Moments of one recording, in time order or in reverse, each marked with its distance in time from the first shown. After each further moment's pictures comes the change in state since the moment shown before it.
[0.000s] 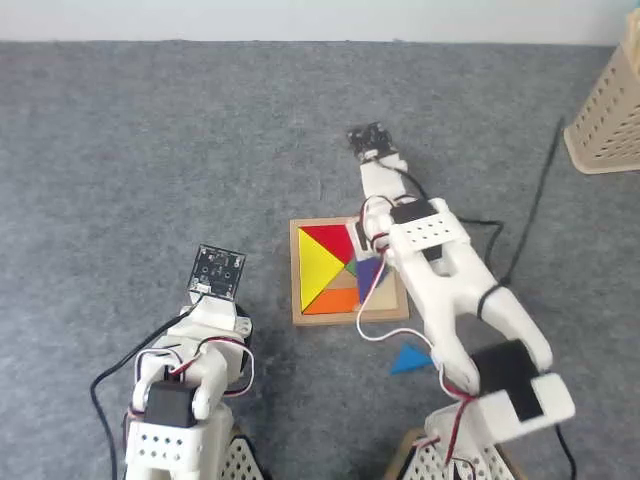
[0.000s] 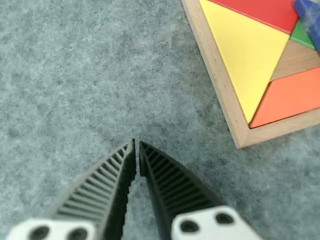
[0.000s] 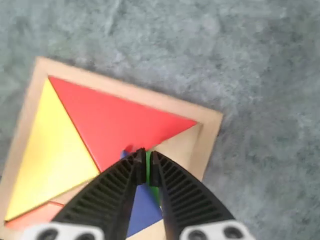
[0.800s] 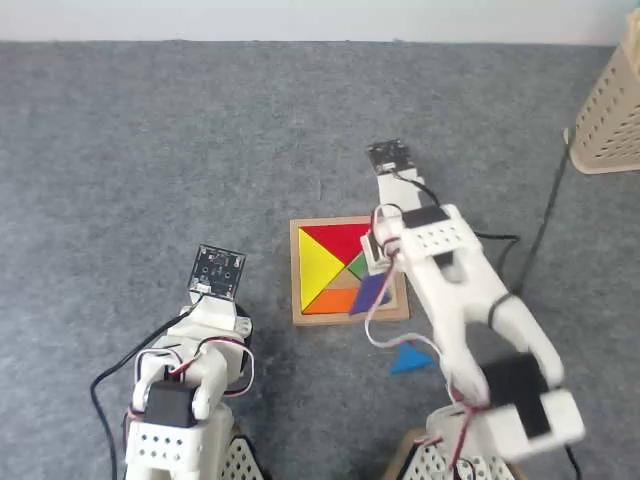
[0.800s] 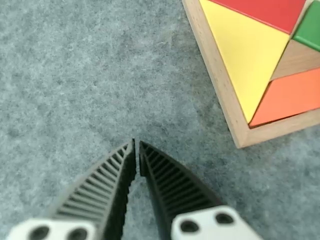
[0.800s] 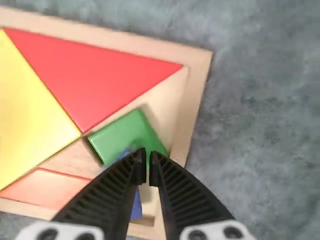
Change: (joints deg) left arm 0.0 0.0 0.0 0.0 0.0; right arm 2.8 -8.7 6.1 5.8 -4.4
